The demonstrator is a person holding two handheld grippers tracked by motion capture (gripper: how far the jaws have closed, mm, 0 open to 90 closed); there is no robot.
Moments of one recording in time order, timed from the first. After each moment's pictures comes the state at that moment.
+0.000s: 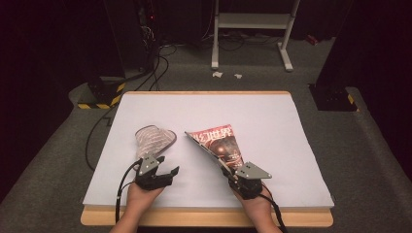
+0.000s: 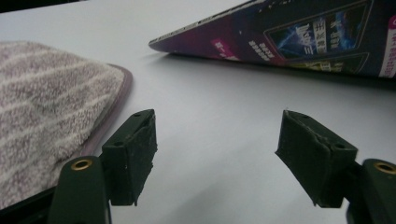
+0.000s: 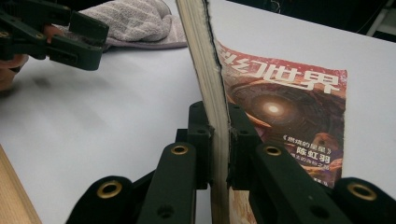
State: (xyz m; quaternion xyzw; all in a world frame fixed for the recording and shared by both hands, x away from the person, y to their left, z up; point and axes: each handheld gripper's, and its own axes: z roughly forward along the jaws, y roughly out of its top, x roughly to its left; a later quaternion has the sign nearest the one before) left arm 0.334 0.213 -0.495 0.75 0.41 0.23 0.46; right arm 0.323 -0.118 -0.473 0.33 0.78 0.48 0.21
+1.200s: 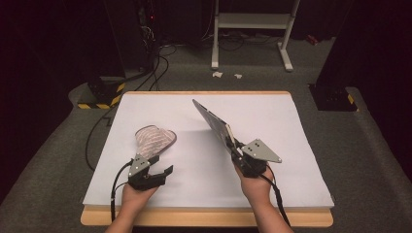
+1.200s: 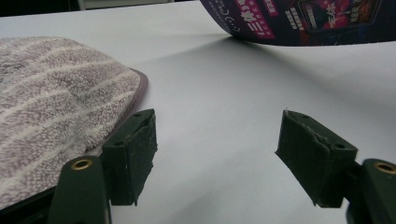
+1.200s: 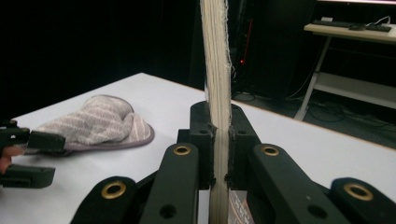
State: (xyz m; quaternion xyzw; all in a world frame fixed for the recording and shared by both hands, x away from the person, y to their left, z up) left arm 0.333 0.234 -0.499 0.73 0.42 0.23 0.50; right arm 0.345 -0.114 -0.400 0.35 0.70 0.55 0.30
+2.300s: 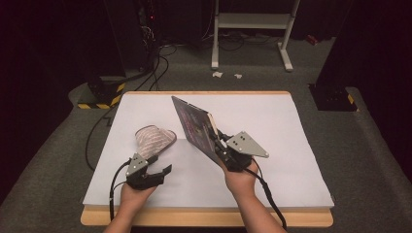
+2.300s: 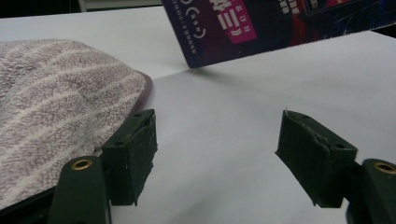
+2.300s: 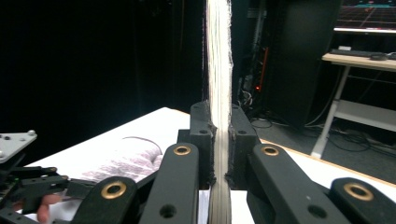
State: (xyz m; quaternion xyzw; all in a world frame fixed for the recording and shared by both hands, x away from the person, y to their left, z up) left arm 0.334 0.238 -0.497 0.73 0.42 0.22 0.50; right arm 0.344 -0.072 -0.369 0.31 0.68 0.59 0.30
